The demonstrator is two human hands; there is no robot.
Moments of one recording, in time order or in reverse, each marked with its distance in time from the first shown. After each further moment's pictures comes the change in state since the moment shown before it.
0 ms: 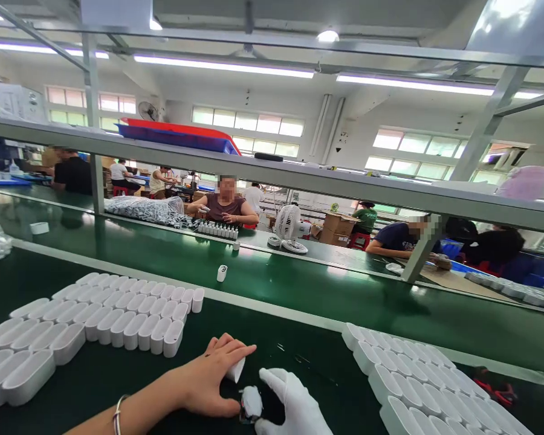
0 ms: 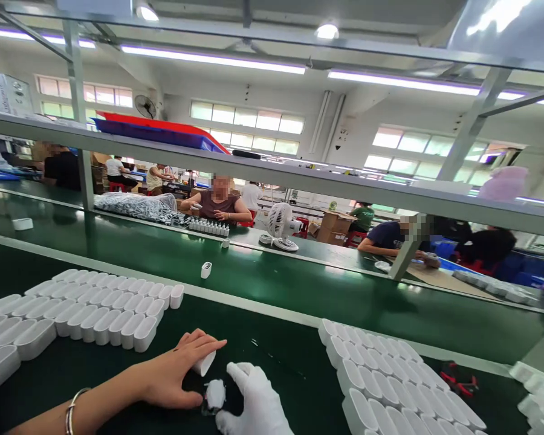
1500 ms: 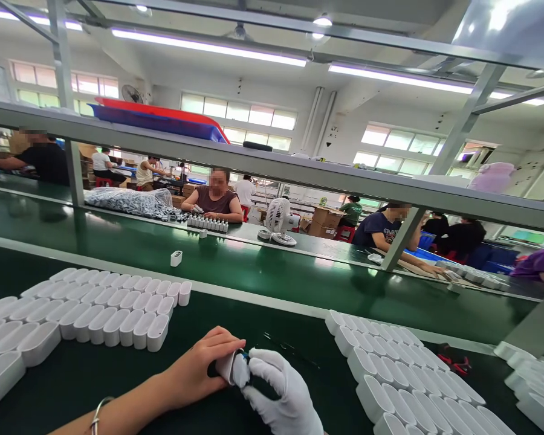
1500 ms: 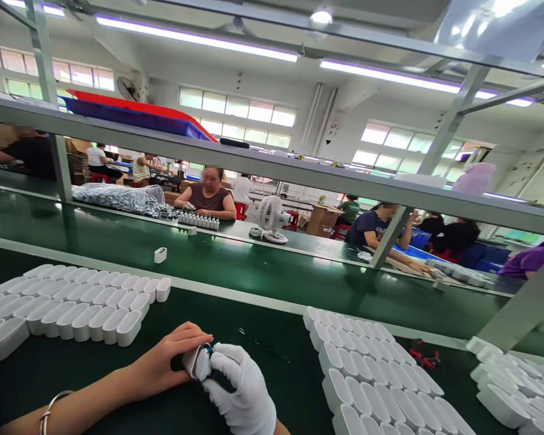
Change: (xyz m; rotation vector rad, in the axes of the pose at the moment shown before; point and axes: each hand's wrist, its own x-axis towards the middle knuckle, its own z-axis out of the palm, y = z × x) left_hand 0.012 -0.015 0.017 -0.079 0.271 0.414; right_hand 0.005 -0.004 -0.006 0.092 0.607 -0.778
